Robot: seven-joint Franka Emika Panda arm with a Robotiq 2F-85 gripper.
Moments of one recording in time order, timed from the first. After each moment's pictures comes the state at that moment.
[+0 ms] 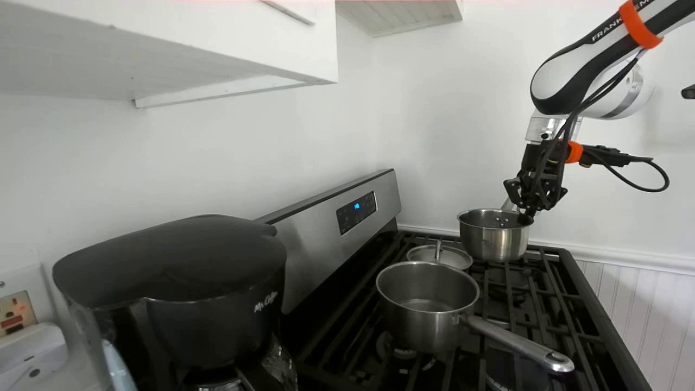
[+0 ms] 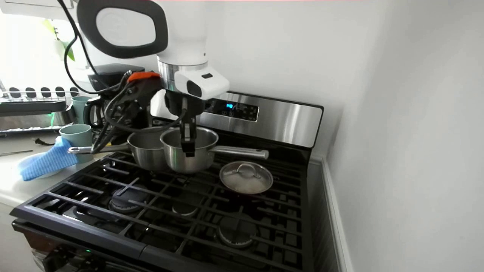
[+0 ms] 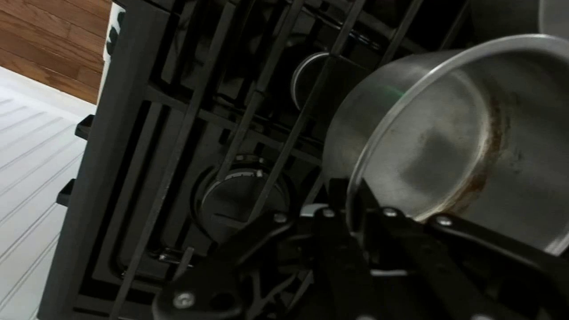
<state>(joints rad) -0.33 0.01 -0.35 -2.10 0.15 2.21 0.19</state>
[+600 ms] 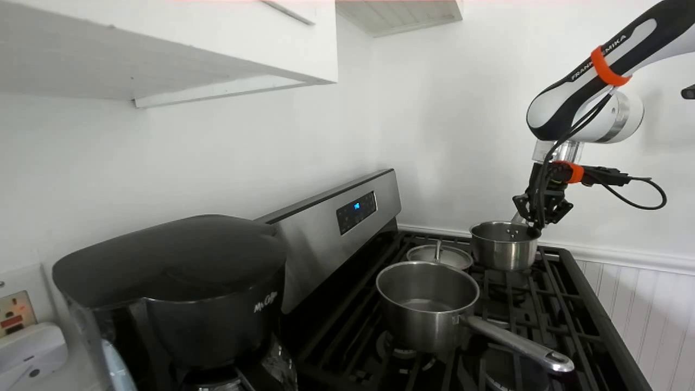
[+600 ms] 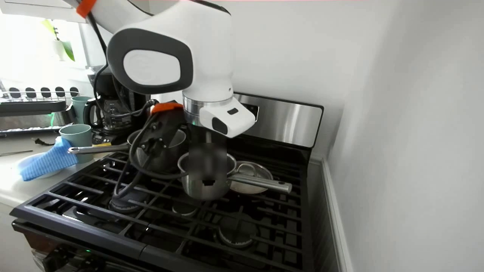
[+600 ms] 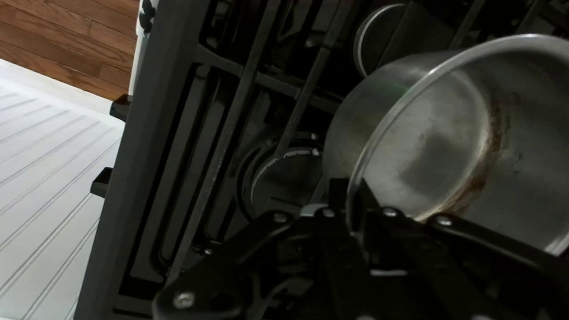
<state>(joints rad) -0.41 0.17 -0.38 -2.03 0.21 2.26 0.09</state>
